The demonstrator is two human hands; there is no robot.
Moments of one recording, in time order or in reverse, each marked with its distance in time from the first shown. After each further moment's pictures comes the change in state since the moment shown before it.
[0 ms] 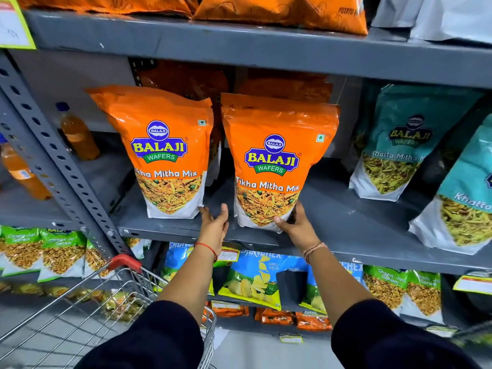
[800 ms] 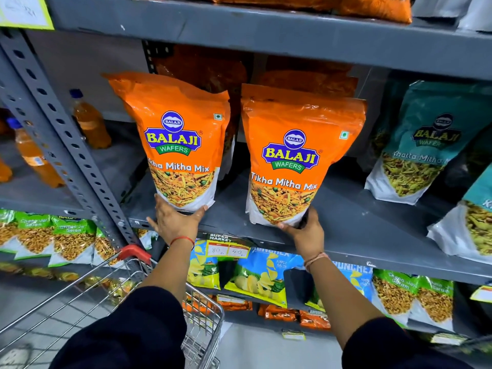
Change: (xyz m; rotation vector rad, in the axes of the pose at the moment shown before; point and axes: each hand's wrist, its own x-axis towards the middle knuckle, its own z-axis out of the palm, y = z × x) left_hand 0.020 0.023 -0.079 0.868 0.648 0.394; right_hand -0.004 0.017 0.018 -0.172 0.269 -0.057
